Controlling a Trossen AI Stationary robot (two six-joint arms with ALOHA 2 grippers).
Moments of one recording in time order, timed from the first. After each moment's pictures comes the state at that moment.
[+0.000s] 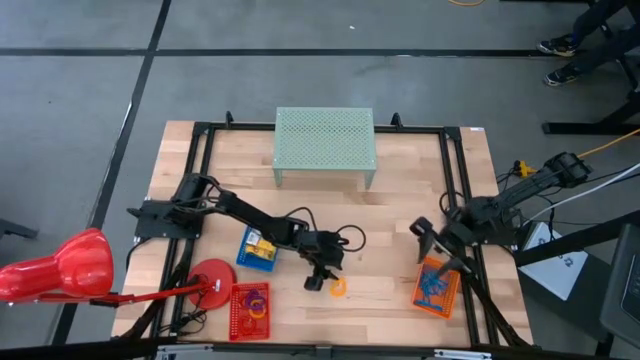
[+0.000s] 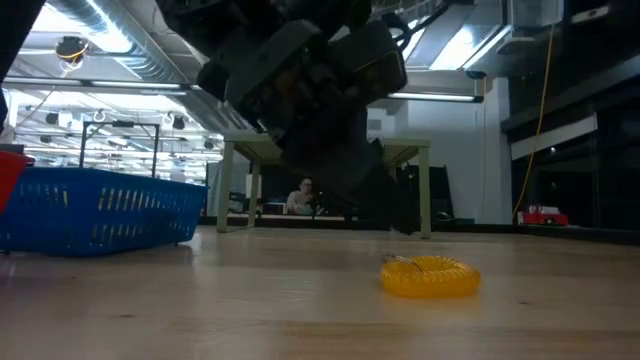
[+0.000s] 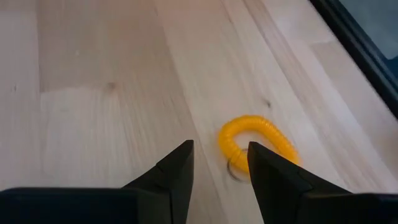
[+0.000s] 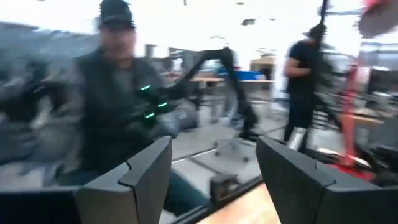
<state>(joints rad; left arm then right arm) -0.28 2.03 1.22 0.12 0.21 -0.06 0.46 0.61 0.03 0.80 -0.36 0.04</state>
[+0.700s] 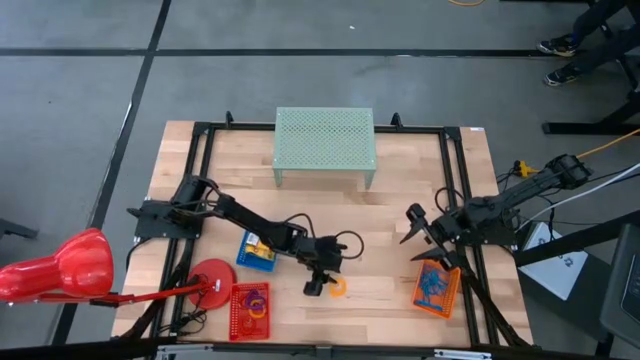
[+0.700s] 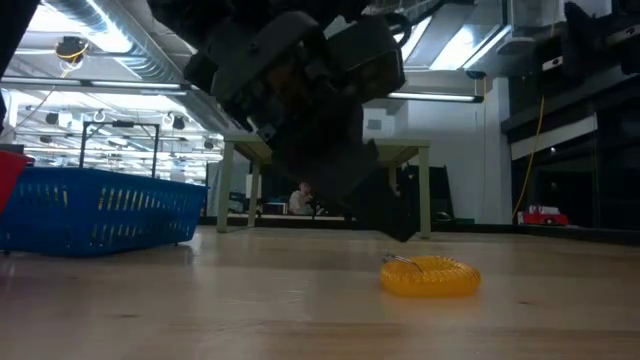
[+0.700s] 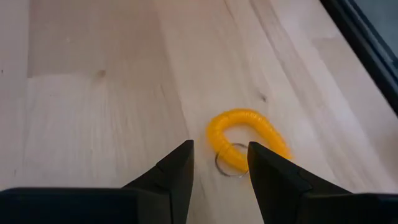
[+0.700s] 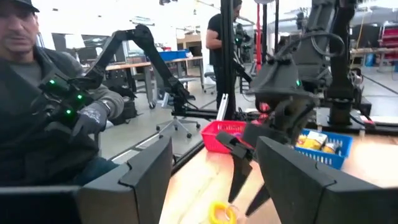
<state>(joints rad) -0.32 2.03 1.22 0.11 0.15 -0.12 0.44 0.56 0.01 0.66 -0.10 0.09</state>
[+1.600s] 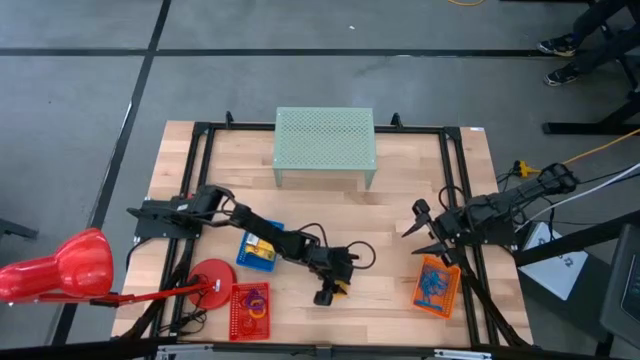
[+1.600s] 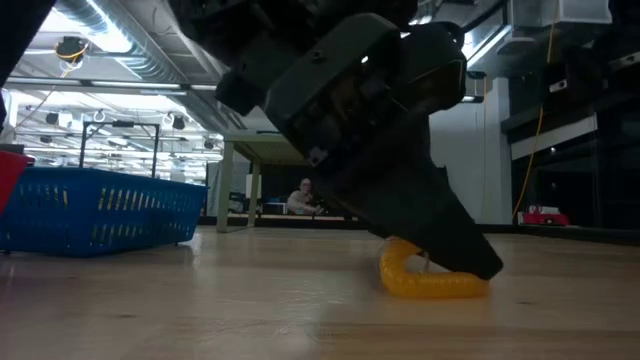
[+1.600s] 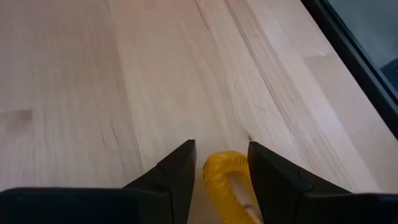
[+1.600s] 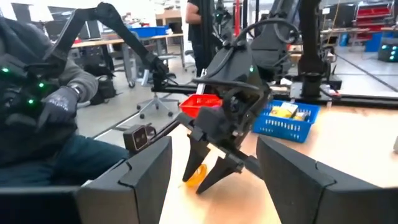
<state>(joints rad) -0.34 2.20 1.39 0.11 0.19 -0.13 0.44 0.25 0.02 0.22 -0.02 0.07</state>
